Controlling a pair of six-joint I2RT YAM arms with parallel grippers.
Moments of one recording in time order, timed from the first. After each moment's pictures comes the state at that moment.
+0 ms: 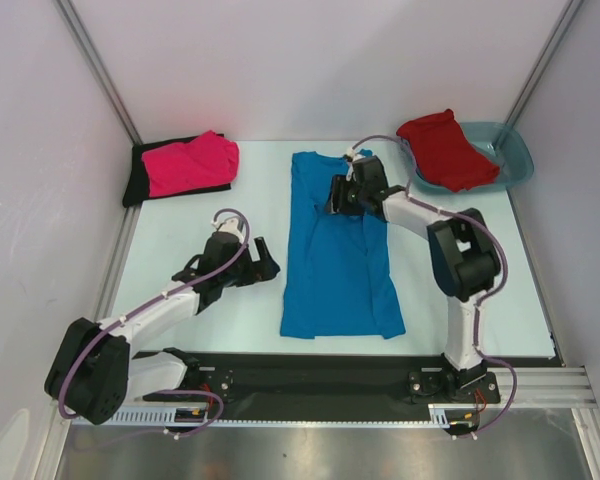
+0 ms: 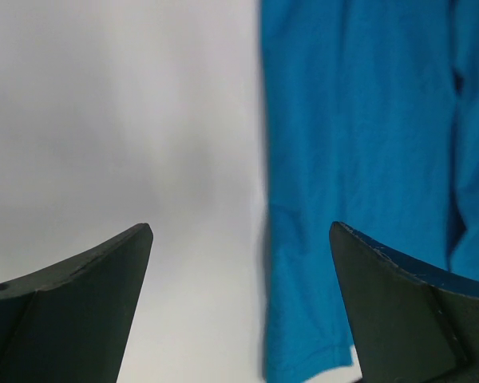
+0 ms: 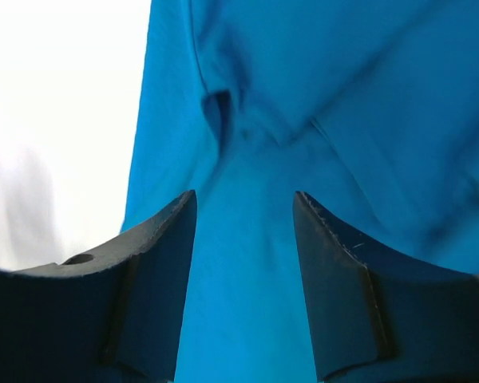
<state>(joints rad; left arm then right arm) -0.46 1.17 0.53 -0.08 0.02 -0.61 0.43 2.06 1.46 -0.10 -0.21 0.41</state>
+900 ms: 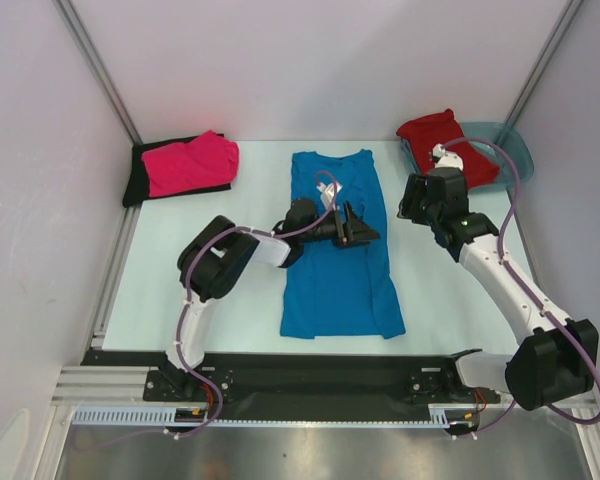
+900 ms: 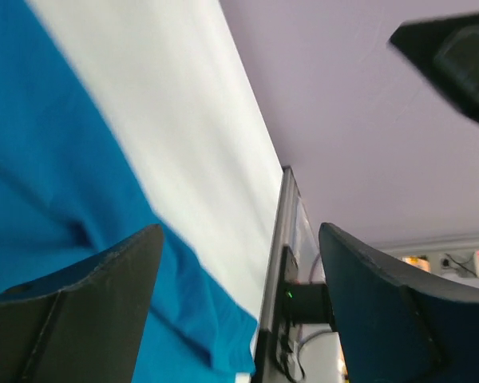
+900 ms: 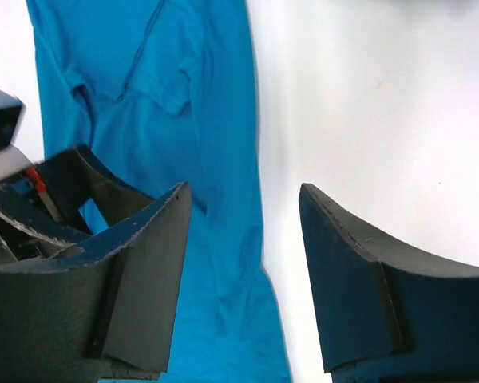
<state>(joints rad) -0.66 2.18 1.14 0.92 0.69 -1.09 0.29 1.26 1.08 -0.37 0.20 0.36</state>
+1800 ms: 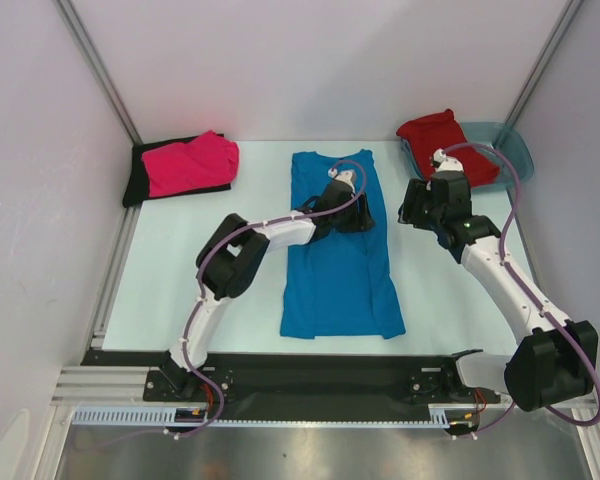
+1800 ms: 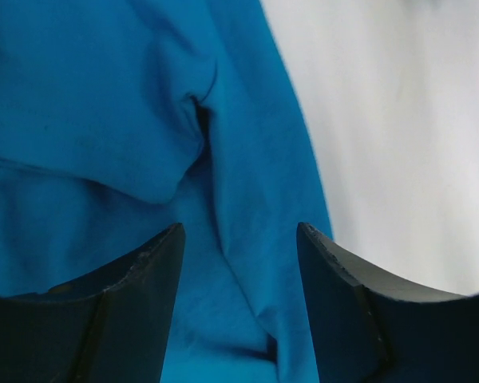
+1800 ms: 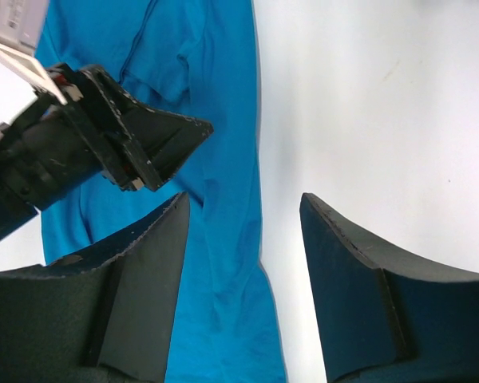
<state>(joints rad) -0.73 2.30 1.65 0.06 0.07 -0.65 0.25 1.25 1.04 -0.38 0.11 0.35</state>
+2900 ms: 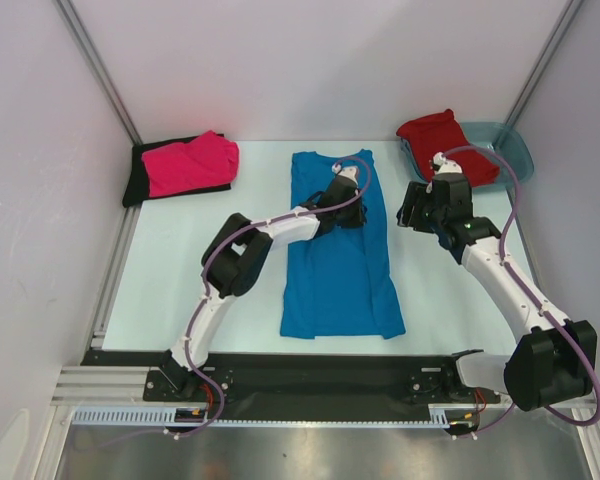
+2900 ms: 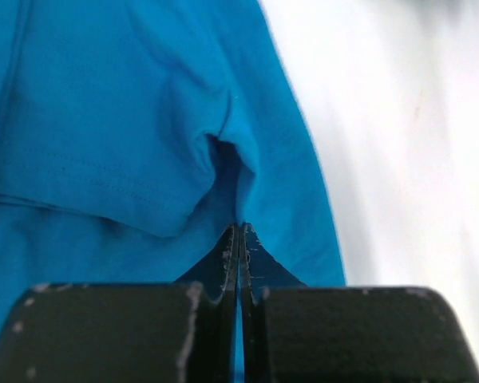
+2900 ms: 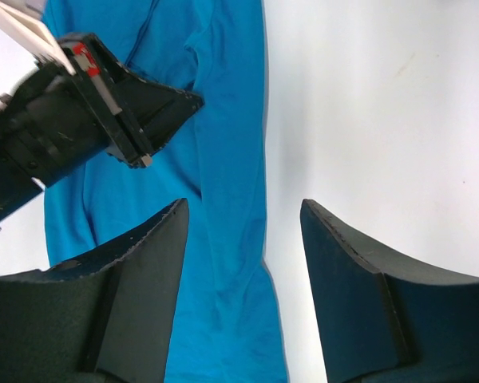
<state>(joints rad) -0.74 2.36 1.75 -0.01 0.03 -0.62 0.23 1.25 1.02 -0.38 0.06 0.35</state>
